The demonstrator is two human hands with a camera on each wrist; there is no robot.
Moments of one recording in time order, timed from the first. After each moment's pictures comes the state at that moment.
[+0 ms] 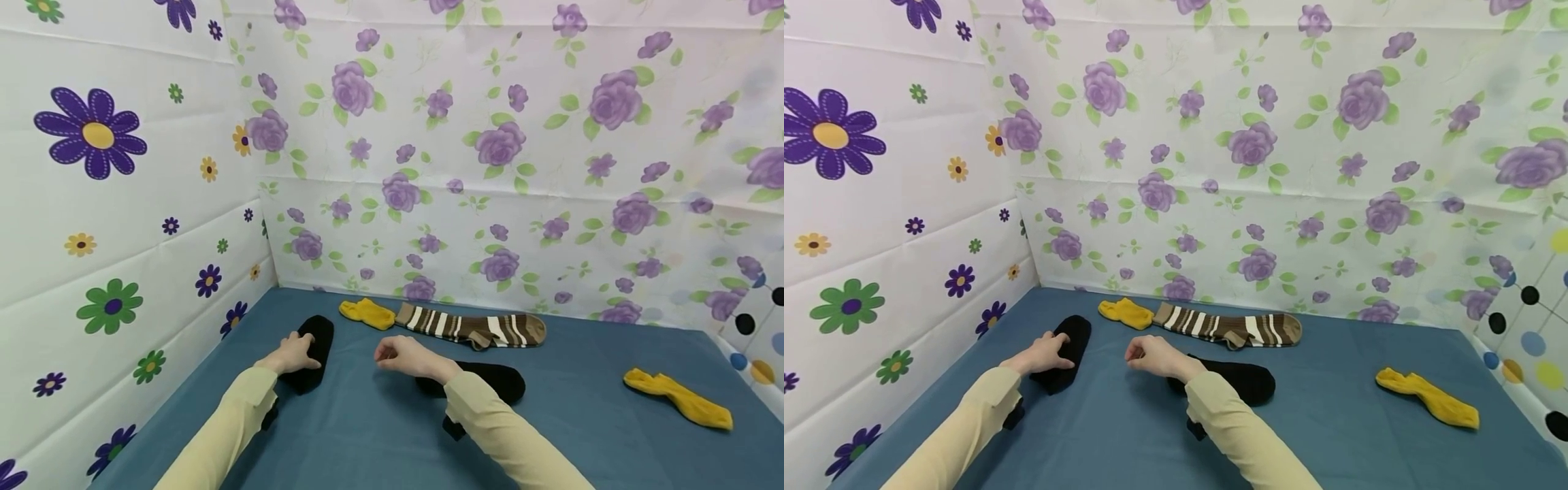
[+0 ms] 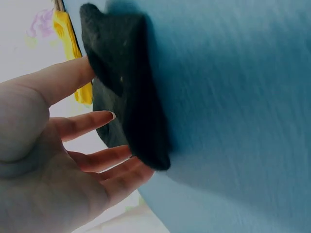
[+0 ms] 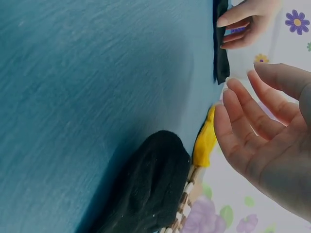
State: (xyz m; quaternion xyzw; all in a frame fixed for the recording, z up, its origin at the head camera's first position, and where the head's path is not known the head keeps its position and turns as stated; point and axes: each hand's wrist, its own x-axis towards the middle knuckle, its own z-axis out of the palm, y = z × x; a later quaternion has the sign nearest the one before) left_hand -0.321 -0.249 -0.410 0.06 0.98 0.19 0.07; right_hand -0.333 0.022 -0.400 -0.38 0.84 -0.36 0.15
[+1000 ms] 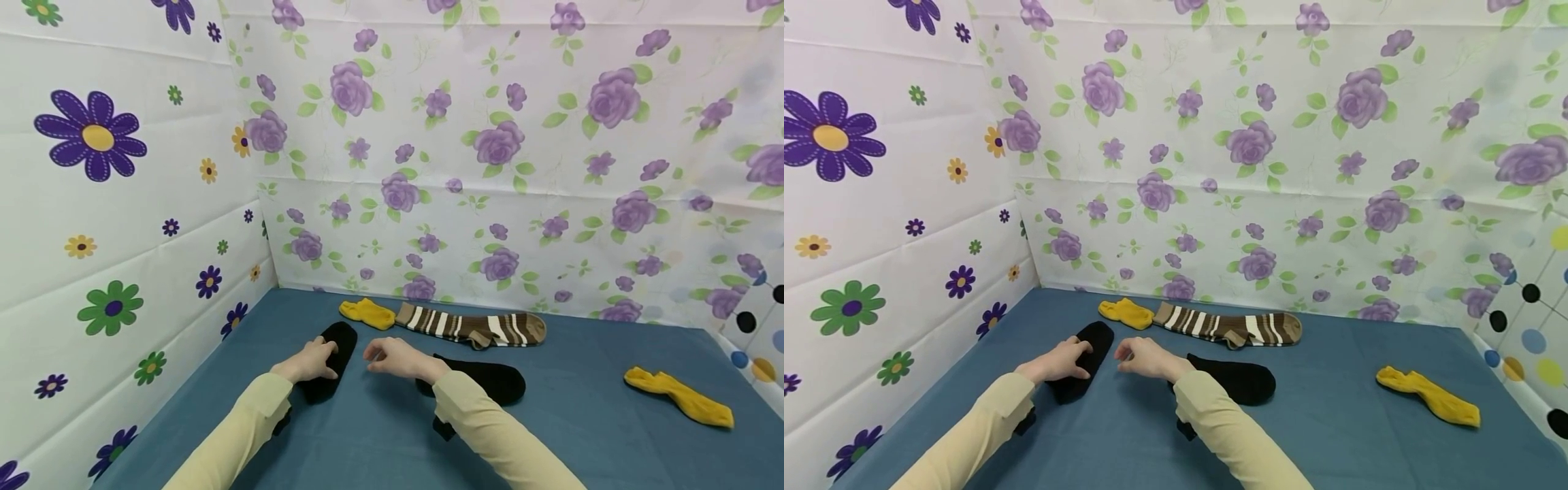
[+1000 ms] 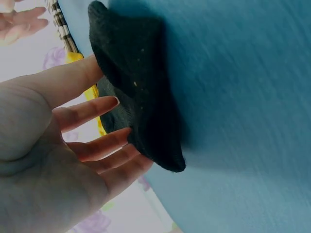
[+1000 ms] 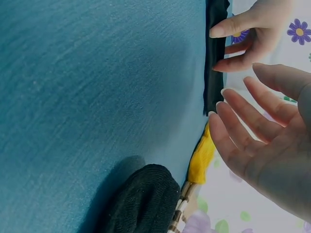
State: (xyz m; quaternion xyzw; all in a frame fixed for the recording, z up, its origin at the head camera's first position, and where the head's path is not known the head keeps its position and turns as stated) left_hand -0.312 -0.212 -0.411 0.12 0.98 0.16 0.08; right_hand -0.327 0.004 -0.398 -0.37 0.85 -0.34 0.15
